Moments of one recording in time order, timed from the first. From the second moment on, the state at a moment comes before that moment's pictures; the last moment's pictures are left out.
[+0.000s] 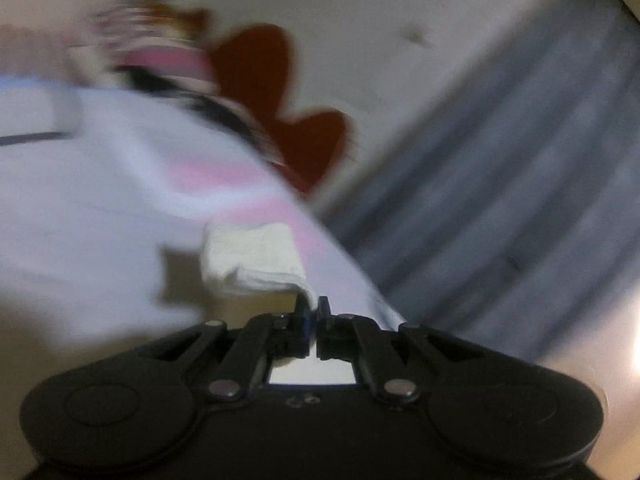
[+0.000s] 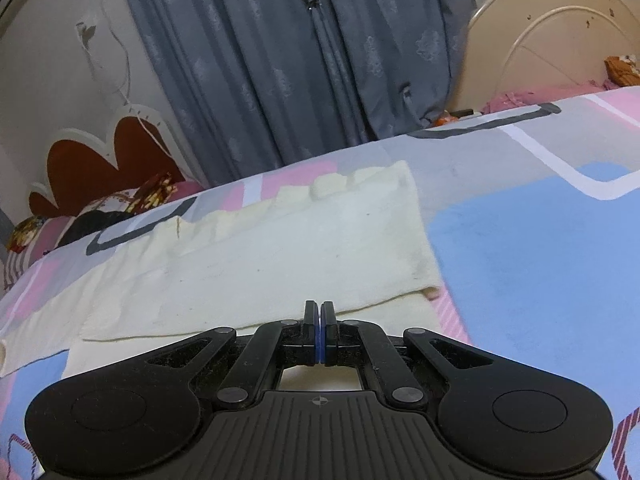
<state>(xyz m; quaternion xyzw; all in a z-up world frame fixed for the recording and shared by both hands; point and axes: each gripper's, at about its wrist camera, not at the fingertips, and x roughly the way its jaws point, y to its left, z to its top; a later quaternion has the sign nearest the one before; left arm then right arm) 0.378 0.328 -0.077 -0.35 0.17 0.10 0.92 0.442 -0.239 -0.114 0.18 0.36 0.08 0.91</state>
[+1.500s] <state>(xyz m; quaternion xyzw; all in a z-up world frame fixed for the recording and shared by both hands) 0.441 0.142 -0.127 -0.09 0.32 0.01 0.94 0.505 -0.149 -0.107 0.11 0.33 0.20 0.92</state>
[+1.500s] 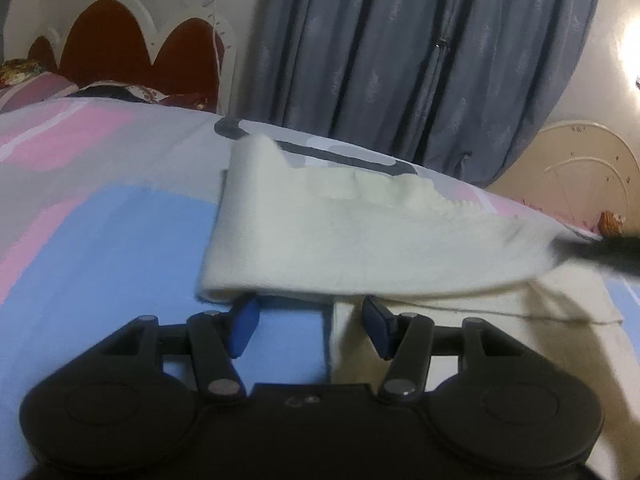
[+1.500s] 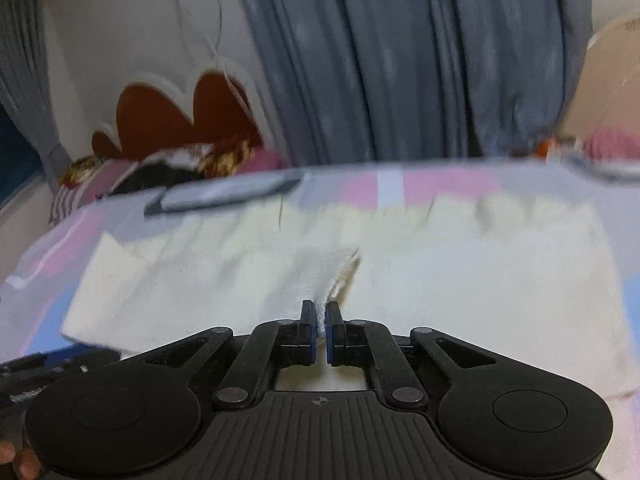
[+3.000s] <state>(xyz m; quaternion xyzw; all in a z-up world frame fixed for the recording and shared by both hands) 0.452 0.123 -0.119 0.00 0.36 -0.01 0.93 0.477 -0.273 -0.139 0.13 0.36 0.09 0.92</state>
